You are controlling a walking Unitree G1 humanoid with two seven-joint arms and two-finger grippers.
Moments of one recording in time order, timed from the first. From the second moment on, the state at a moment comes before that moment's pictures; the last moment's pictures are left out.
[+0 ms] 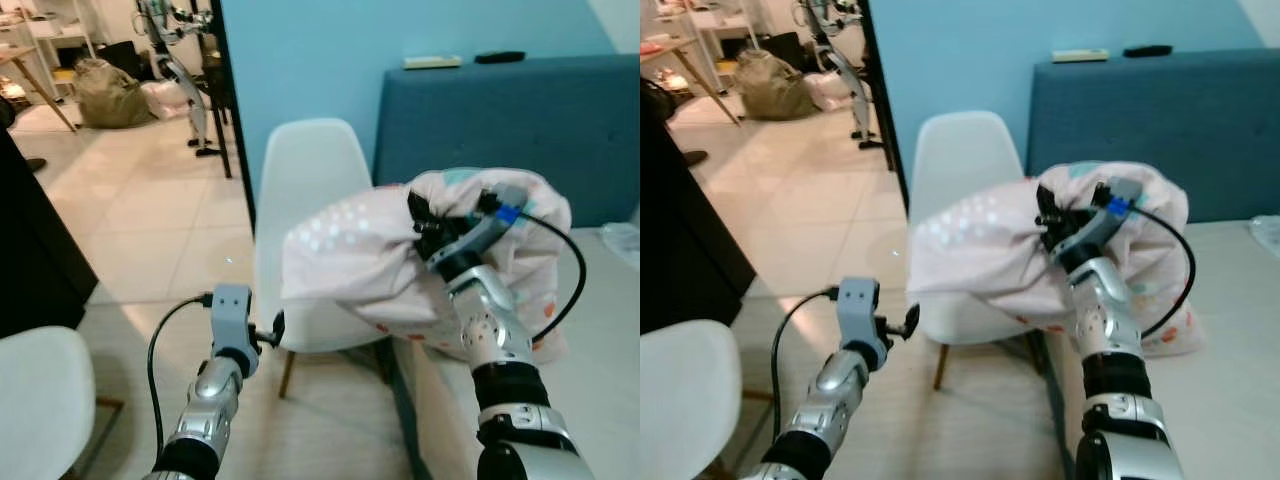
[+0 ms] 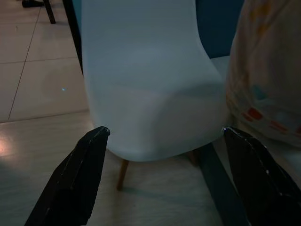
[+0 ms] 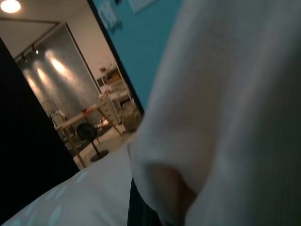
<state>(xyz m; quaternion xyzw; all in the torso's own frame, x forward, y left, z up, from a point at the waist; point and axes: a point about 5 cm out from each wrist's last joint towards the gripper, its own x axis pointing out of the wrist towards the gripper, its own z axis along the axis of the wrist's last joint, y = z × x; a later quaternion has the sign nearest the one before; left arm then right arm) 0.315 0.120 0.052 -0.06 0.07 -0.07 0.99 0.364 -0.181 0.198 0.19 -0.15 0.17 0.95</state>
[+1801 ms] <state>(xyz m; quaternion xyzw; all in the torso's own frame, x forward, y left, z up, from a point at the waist) 0.325 0.125 0.073 -0.06 0.02 -0.08 0.99 0.362 -0.130 0.208 0.17 -0.14 0.27 0.94</state>
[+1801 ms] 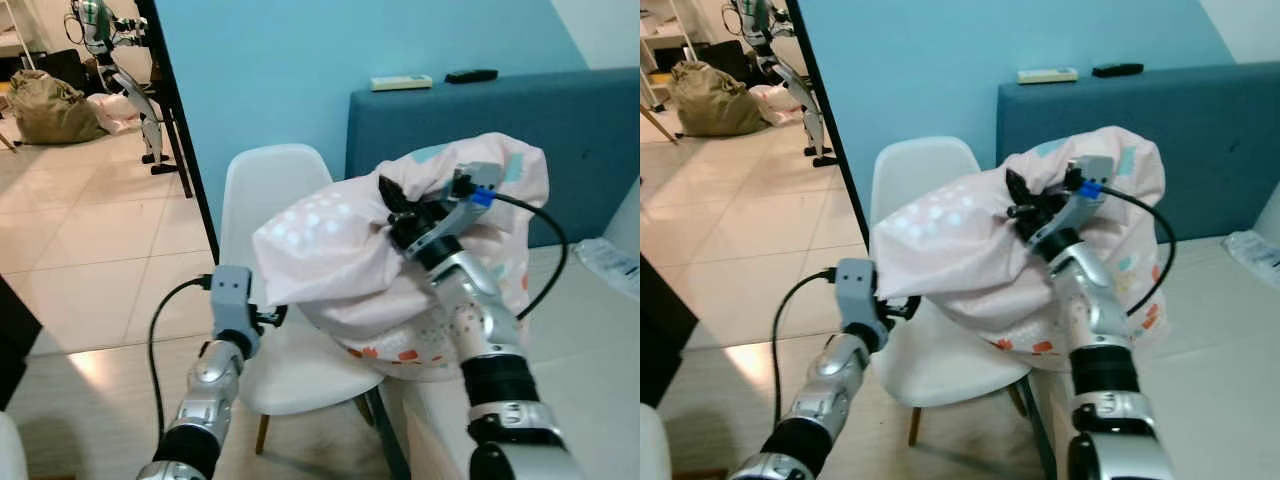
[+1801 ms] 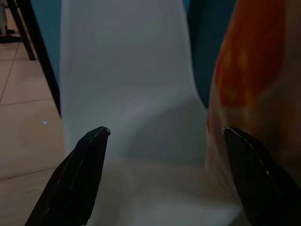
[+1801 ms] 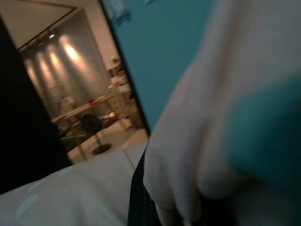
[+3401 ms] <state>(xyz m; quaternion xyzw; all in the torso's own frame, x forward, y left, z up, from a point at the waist) 0.322 0.123 0.073 -0.07 0.02 -0.07 1.00 0.357 -0.140 0.259 0.17 -0.10 0.36 0.91</state>
